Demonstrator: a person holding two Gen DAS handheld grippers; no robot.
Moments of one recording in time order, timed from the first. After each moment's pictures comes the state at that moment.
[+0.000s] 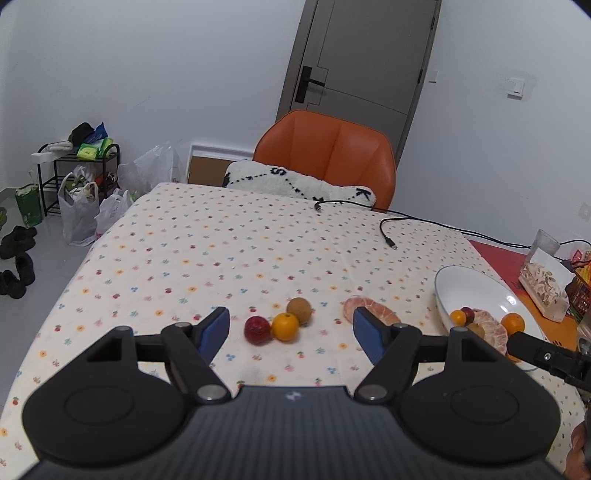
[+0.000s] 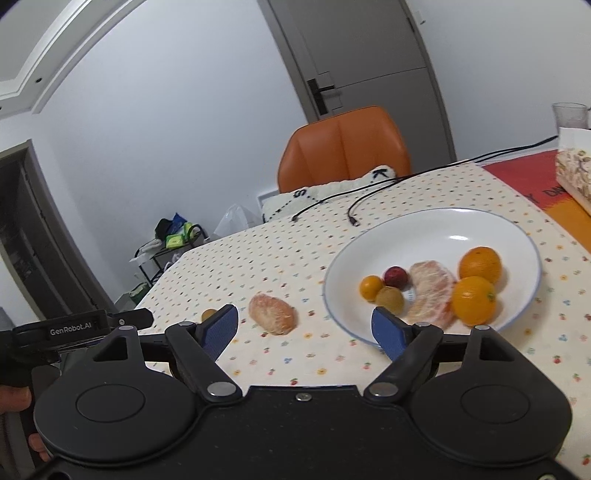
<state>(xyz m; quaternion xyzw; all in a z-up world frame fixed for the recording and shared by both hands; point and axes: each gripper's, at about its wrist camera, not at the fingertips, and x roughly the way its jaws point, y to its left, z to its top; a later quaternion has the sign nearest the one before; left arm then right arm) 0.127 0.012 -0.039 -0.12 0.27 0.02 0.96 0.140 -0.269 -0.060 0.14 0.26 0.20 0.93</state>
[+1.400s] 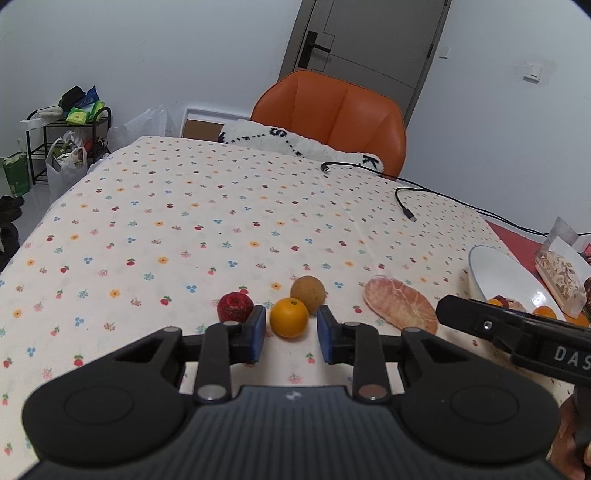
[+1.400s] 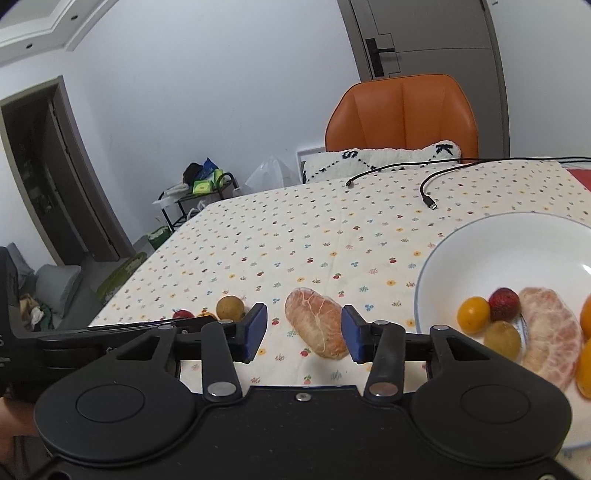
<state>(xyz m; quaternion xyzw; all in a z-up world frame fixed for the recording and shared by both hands) 0.188 0.017 -0.087 -0.14 0.32 0.01 0.94 0.202 -0.195 -0.075 0.06 0.31 0.27 0.91</state>
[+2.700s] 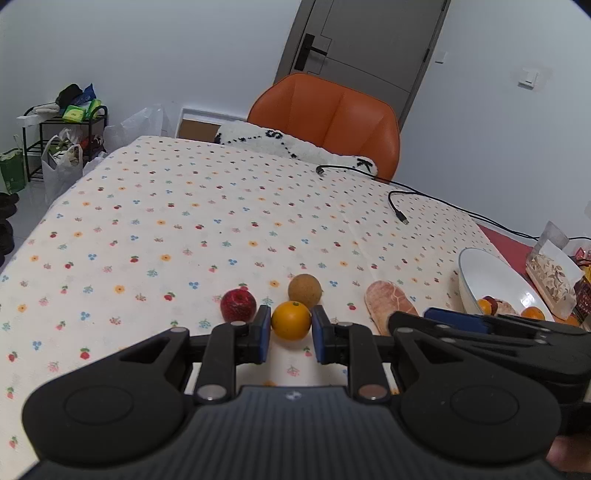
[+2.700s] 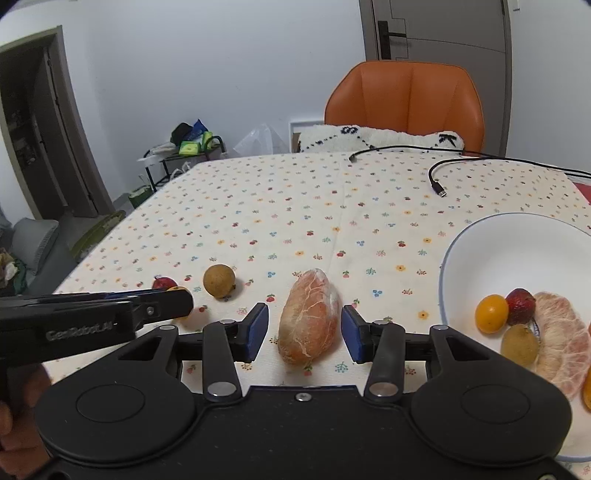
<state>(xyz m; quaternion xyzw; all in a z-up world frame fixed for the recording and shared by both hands) 0.176 0.020 -0.081 -0.15 0.31 -0.01 0.94 0.207 -0.161 -0.086 -0.01 0.34 0.25 0.91</state>
